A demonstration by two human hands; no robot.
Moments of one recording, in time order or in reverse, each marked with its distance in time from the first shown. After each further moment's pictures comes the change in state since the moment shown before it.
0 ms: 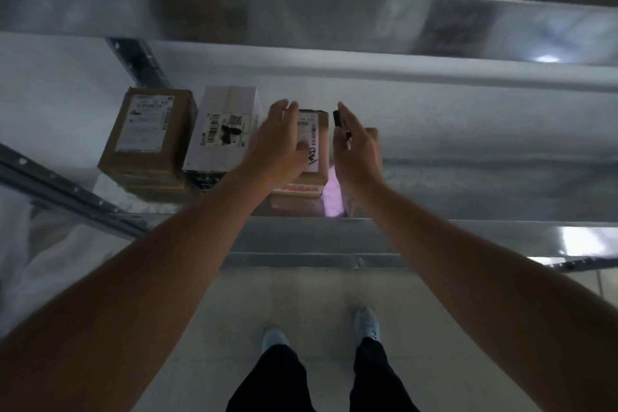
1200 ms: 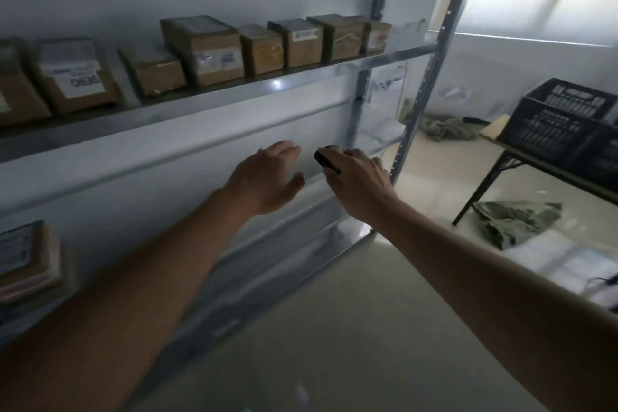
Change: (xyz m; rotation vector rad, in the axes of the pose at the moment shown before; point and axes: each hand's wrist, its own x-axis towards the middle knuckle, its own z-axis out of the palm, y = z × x) left_hand -0.223 0.533 0.109 0.278 -0.088 0.869; right_hand -0.299 0.166 -0.571 -0.658 0.374 -0.013
